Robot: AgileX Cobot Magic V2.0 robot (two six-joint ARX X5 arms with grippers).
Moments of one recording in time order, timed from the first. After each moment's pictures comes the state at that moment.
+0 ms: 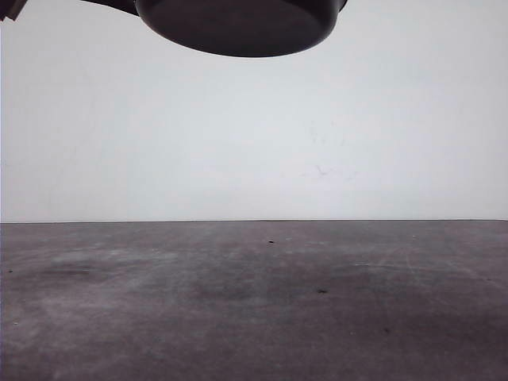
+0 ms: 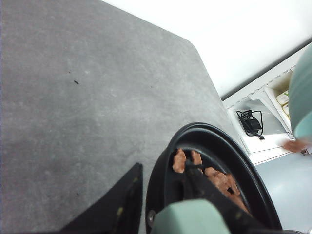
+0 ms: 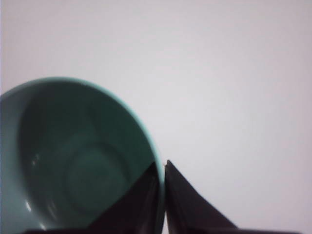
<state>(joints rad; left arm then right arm) -0.52 1.01 0.96 -0.30 0.23 -0.64 1.10 1.19 1.04 0.49 0.79 -1.26</state>
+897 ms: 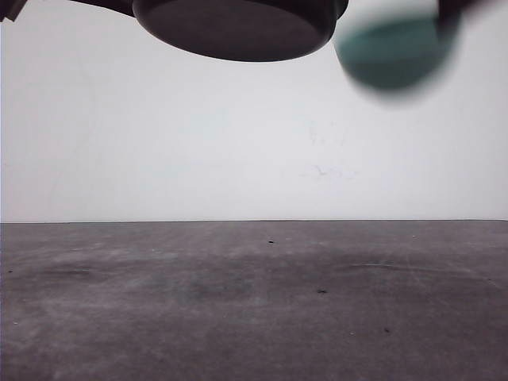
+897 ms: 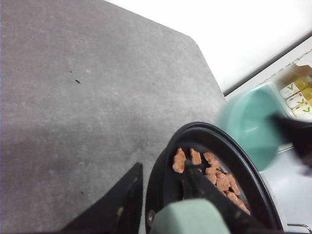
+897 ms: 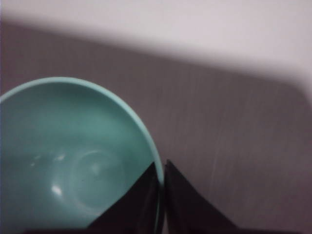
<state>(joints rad) -0.52 1.01 0.96 -0.31 0.24 -0.61 0.40 1.11 0.96 -0.50 0.23 0.20</state>
